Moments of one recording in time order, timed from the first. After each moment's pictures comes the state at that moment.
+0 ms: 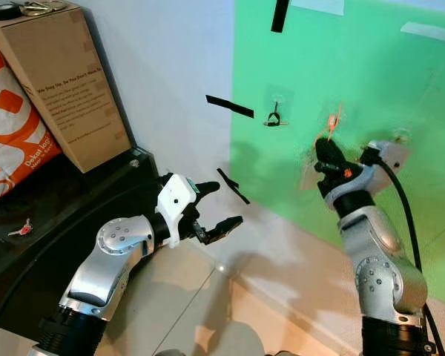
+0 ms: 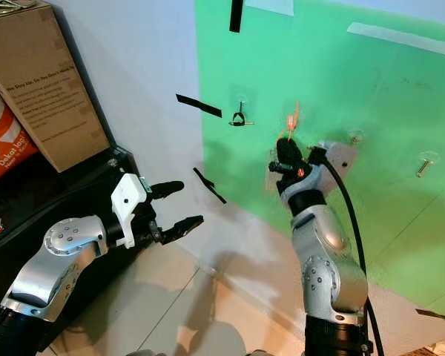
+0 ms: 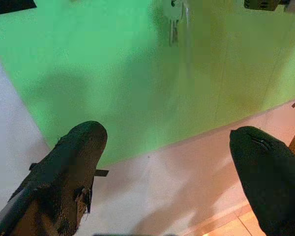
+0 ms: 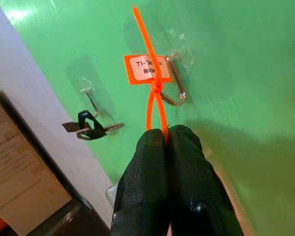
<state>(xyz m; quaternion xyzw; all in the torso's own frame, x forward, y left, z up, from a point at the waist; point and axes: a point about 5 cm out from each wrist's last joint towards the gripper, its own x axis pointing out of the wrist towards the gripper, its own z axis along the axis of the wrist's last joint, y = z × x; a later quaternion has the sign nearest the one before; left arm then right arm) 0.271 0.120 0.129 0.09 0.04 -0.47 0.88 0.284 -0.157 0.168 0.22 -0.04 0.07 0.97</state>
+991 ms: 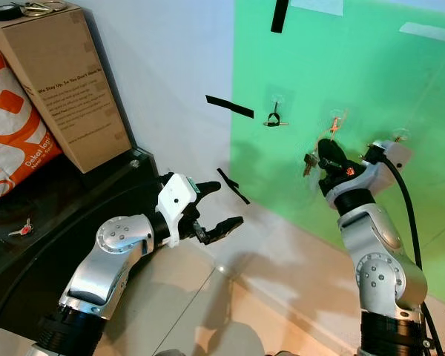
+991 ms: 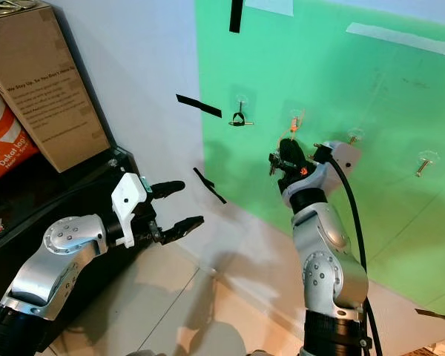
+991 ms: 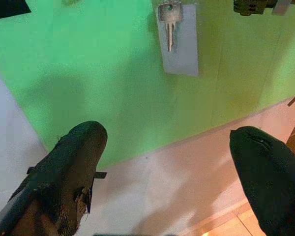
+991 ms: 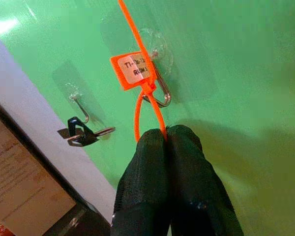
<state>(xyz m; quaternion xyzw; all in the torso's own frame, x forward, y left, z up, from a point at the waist) 0.271 0.120 0.132 0.09 0.04 -0.48 0.87 0.291 -0.159 0.167 0.25 -0.03 0.05 0.97</state>
